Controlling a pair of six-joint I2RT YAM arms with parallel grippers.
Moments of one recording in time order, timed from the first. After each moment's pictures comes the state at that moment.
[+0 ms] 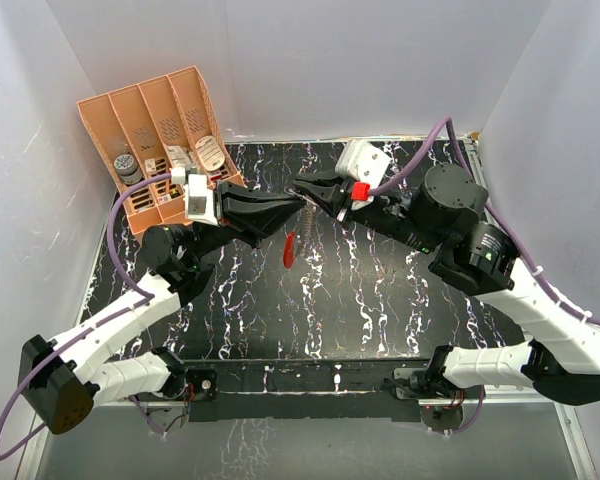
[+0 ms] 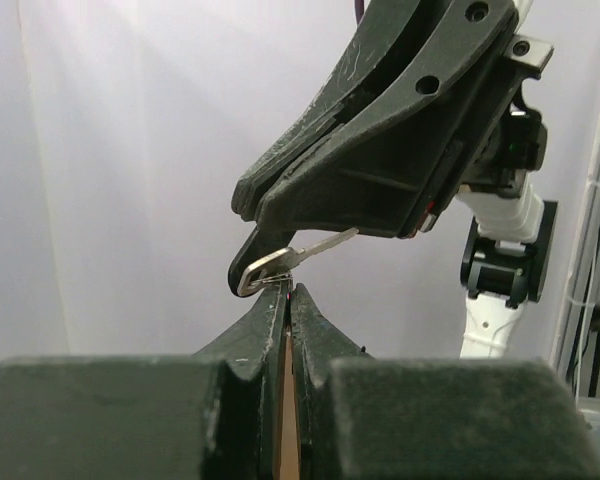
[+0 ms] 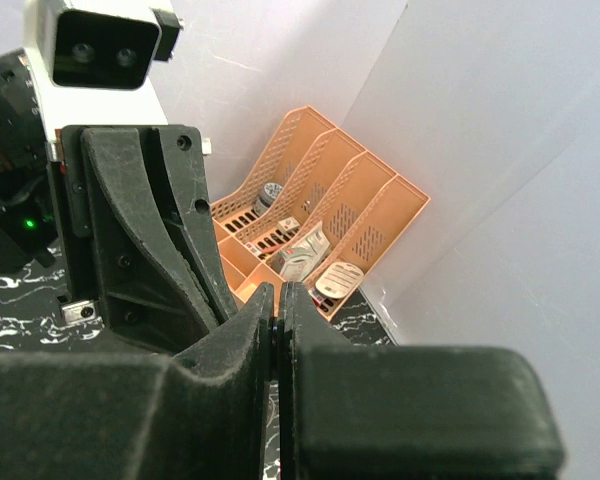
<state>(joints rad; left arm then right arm) -0.72 1.07 0.87 0.96 0.57 -0.45 1.02 1.15 1.63 -0.33 -0.07 -0.41</state>
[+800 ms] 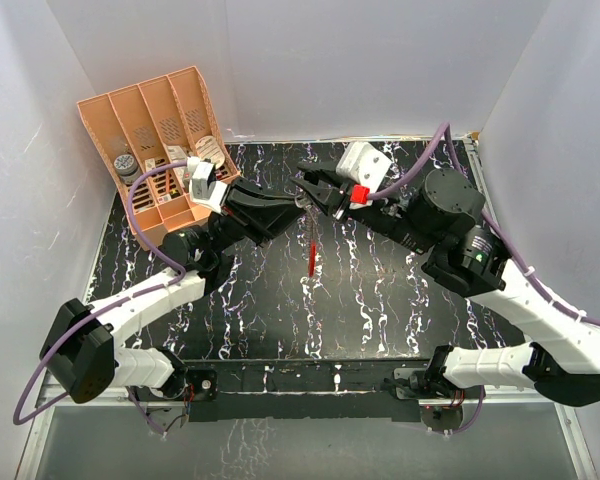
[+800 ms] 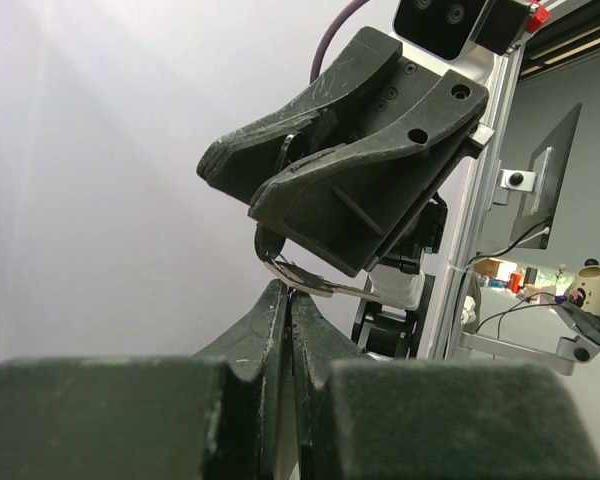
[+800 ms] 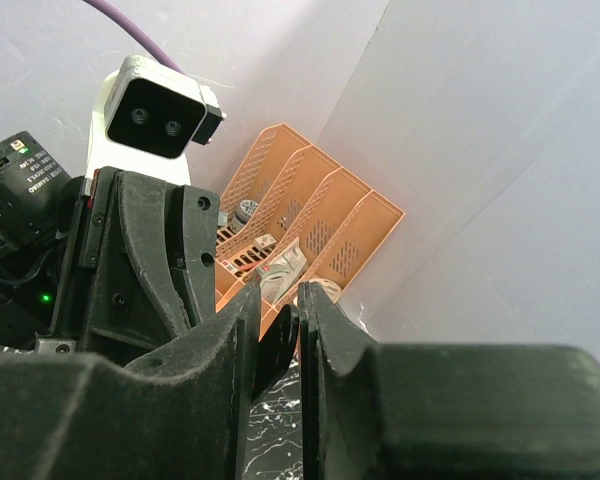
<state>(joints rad) -0.72 1.28 0.84 1.42 0.54 -0.92 1.02 1.14 1.56 -0.21 -0.04 -0.44</state>
